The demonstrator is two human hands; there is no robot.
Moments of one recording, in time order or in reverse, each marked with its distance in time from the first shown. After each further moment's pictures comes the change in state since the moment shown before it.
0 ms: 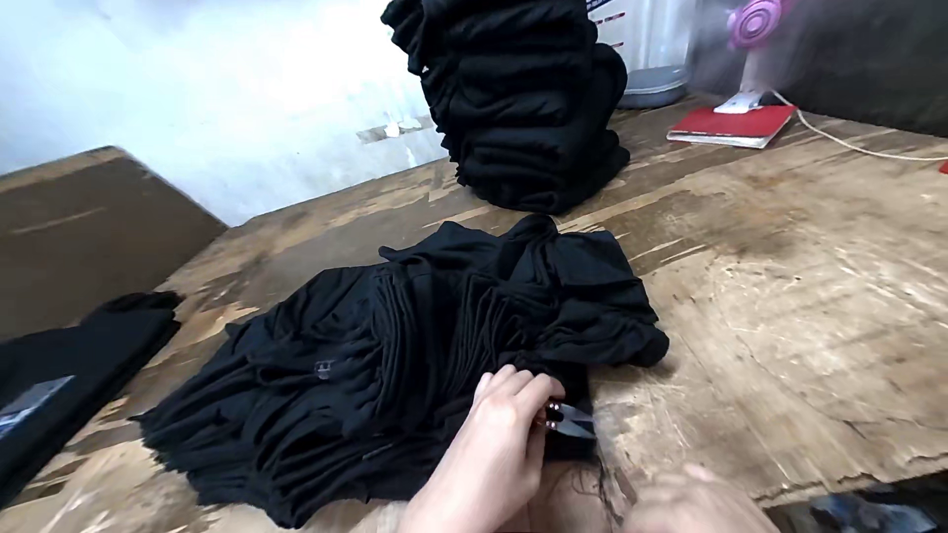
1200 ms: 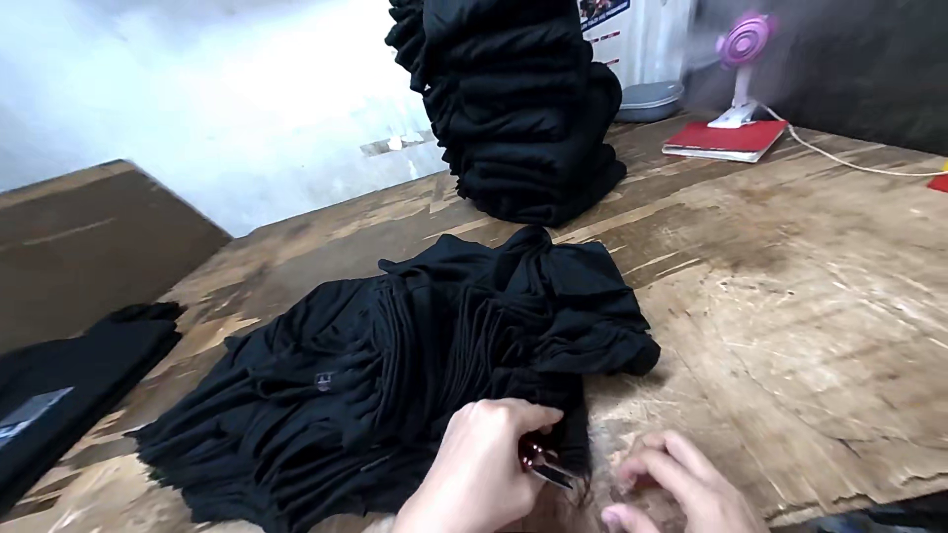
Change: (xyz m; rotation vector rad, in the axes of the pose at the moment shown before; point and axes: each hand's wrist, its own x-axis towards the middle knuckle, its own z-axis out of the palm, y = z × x) left_hand 0.004 -0.007 -0.008 -0.004 -0.107 -0.060; right_hand 0.012 0.002 0.005 0.175 0.418 0.217
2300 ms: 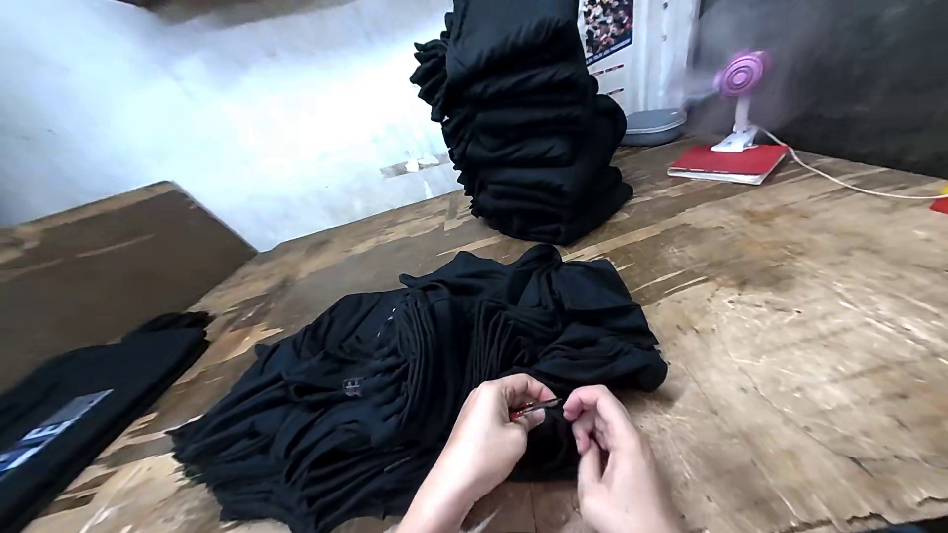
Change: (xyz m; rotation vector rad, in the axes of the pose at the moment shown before) left_hand 0.017 -0.009 -0.018 -0.532 -0.040 -0.428; right_hand 0.061 -0.014 0.072 0.401 0.286 -0.153
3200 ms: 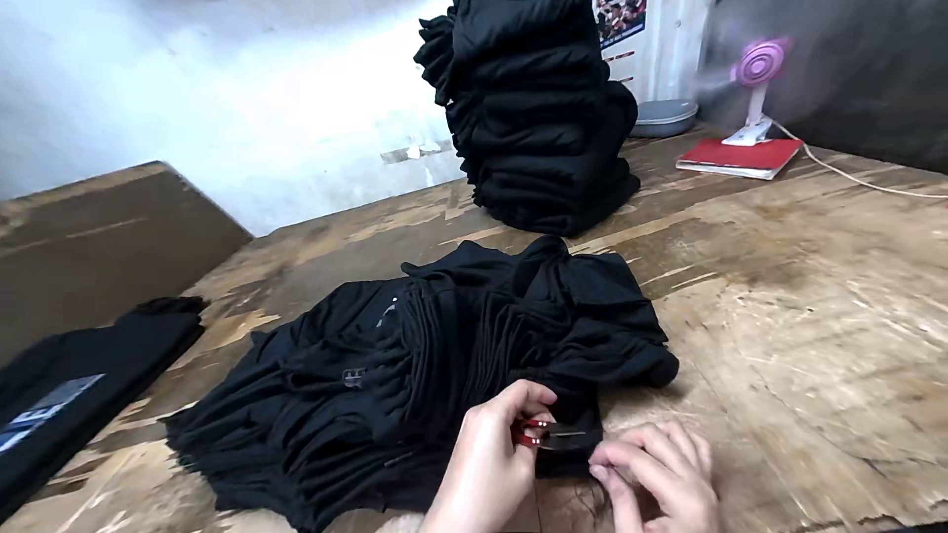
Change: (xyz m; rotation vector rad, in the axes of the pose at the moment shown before) left_hand -0.023 -0.016 0.020 0.059 0.205 0.310; right_hand -0.029 -0.006 -0.027 -0.392 0.109 -0.183
